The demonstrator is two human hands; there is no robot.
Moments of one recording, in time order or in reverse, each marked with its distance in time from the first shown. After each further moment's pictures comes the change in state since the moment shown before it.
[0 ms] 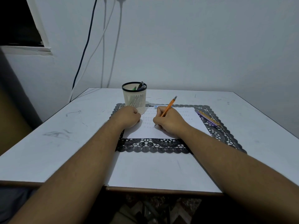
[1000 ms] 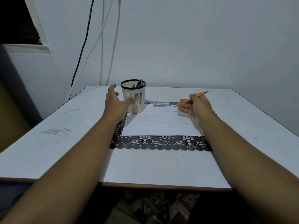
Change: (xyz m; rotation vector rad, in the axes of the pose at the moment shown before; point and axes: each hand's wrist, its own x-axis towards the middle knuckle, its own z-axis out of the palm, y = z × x) left_hand 0.015 -0.021 -0.006 -0.494 0.405 -0.035; right_hand 0.009 0.011 -0.077 0.606 0.432 0.173
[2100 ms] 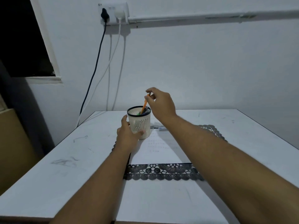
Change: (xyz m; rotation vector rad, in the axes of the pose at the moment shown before) left_hand 0.005 -0.014 0.025 0.049 -0.047 -0.019; right_hand 0.015 -0.039 0.150 -0.774 -0.093 -0.785
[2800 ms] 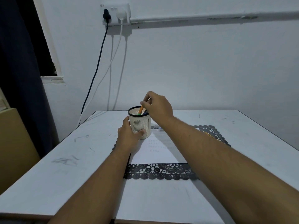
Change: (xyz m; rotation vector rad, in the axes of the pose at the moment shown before) left_hand 0.001 -0.005 -0.003 0.016 0.002 0.030; right_hand -0.006 -0.006 0.011 -0.088 -0.111 0.022
